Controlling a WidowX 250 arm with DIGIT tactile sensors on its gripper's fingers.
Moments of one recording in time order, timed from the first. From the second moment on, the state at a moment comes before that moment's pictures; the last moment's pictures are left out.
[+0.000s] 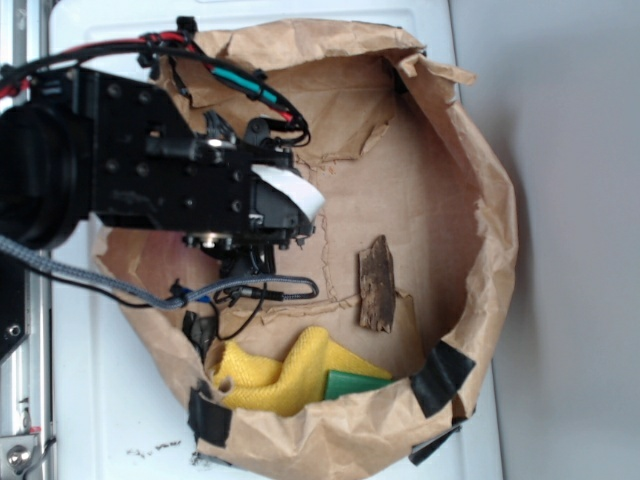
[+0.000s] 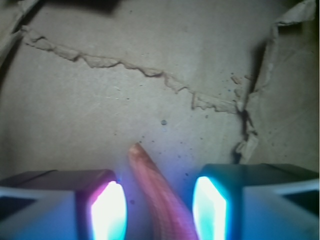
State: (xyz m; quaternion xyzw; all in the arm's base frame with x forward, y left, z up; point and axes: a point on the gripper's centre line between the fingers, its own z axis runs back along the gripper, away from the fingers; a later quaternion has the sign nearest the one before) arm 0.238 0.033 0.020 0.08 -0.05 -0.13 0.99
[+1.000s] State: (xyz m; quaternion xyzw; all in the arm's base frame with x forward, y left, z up) arm 0.235 0.036 0.052 0.01 -0.07 -0.12 0.99
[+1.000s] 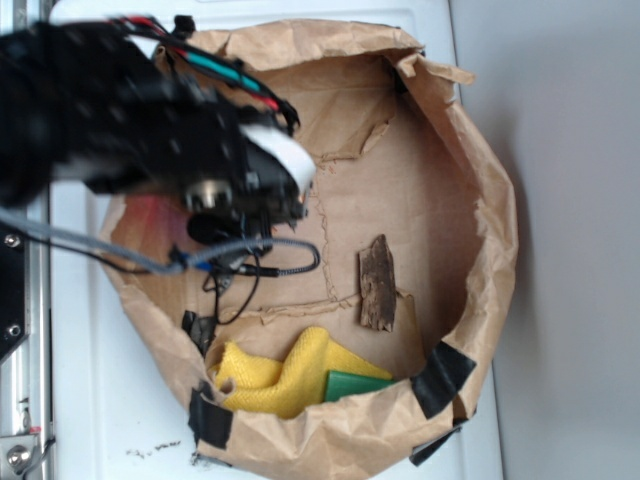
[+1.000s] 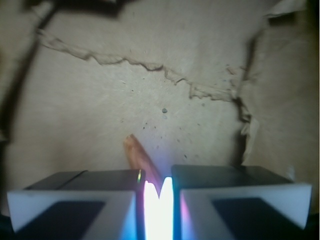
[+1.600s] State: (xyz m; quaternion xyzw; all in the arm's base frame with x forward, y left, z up) arm 0.232 0.037 0.063 0.00 -0.08 -0.15 0.99
